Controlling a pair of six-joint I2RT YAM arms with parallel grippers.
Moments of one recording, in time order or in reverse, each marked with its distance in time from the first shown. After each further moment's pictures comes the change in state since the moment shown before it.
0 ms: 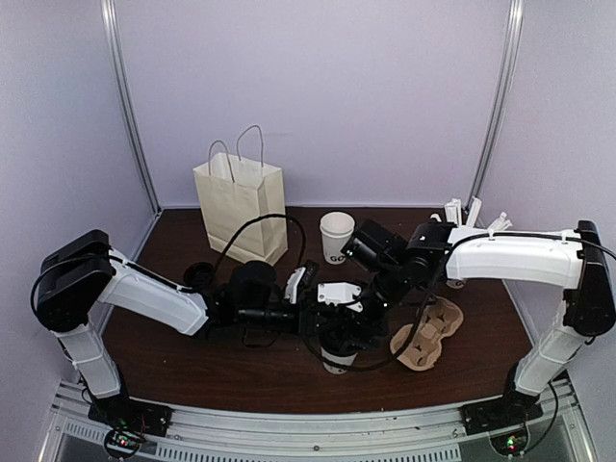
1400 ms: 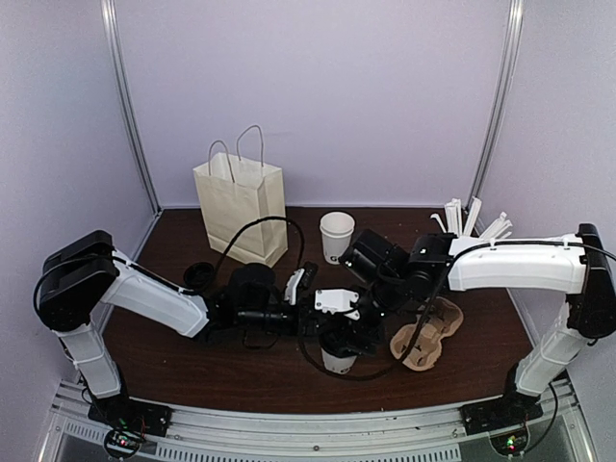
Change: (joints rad) left arm 0.000 0.013 -0.017 0.049 0.008 -0.040; right arm 0.050 -0.022 -0.060 0.090 0.078 0.042
